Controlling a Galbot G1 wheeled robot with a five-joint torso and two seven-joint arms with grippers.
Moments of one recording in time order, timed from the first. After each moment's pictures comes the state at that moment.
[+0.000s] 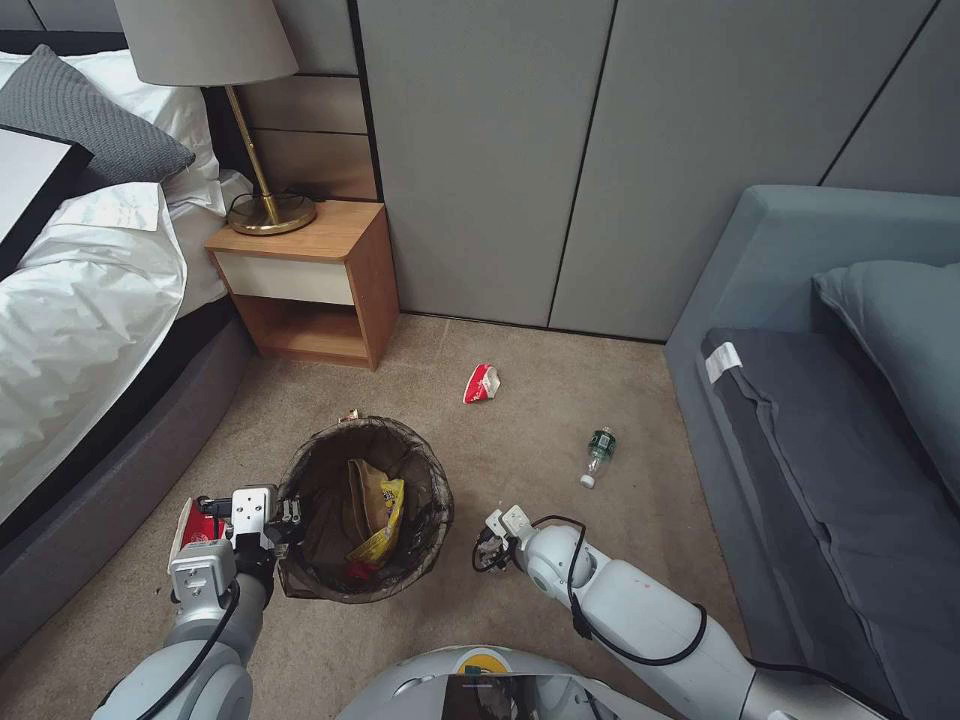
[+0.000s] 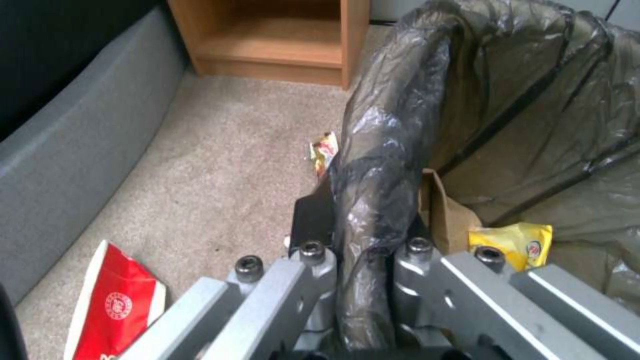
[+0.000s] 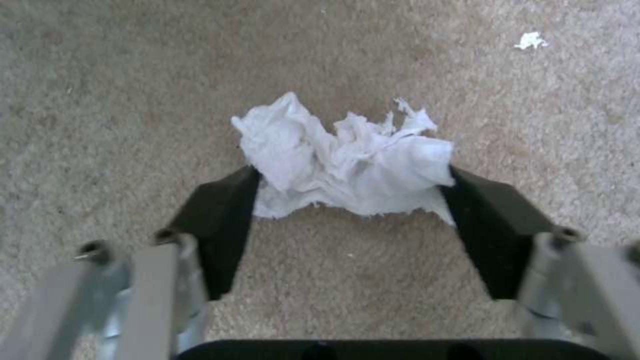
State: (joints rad) left arm 1.88 -1.44 -0.69 -2.50 -0.24 0.58 -0.15; right arm -0.91 1.11 -0.37 1.43 0.44 -0.71 0.09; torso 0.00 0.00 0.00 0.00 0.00
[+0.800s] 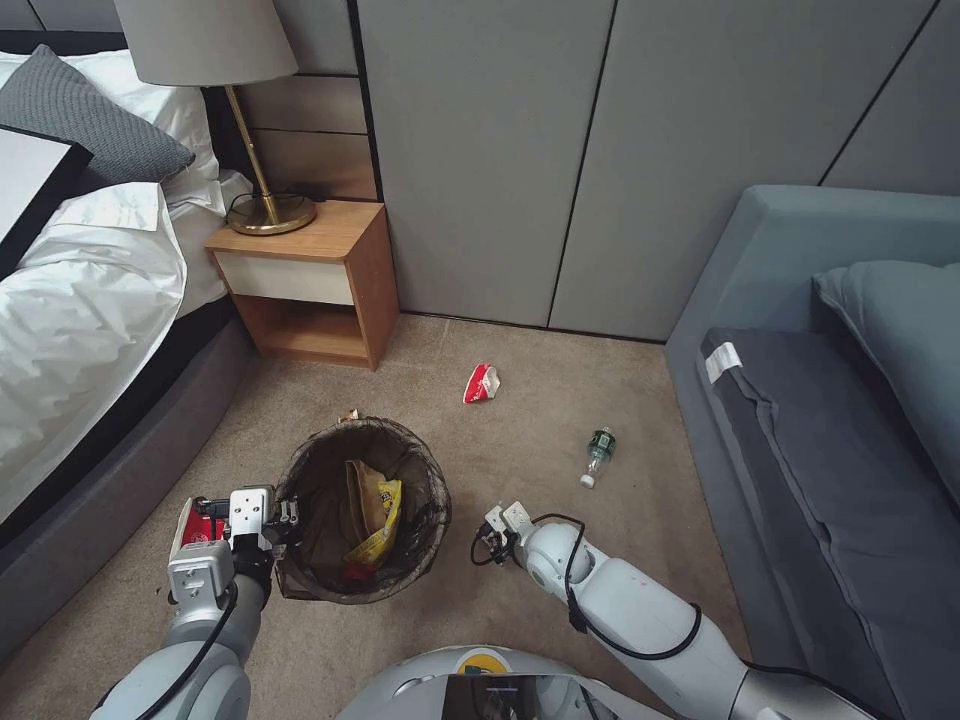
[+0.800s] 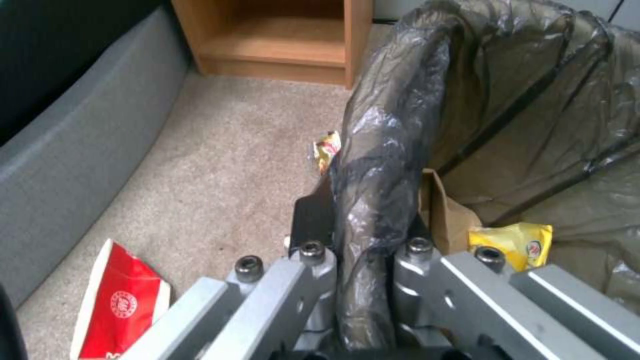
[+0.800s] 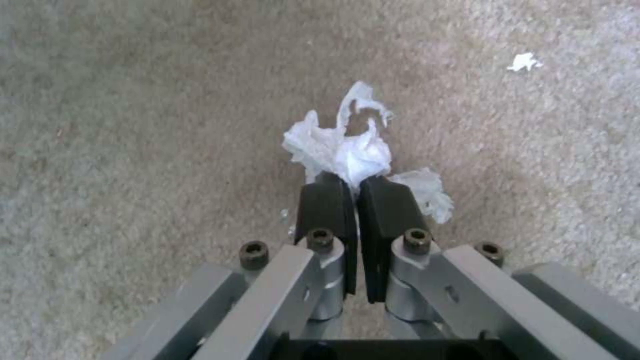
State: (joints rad) left arm 1.88 -1.44 -0.69 -2.50 -0.24 0.58 -0.15; right arm -0.91 1.14 -0.33 1.39 0.44 -0.67 0.07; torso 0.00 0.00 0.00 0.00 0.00
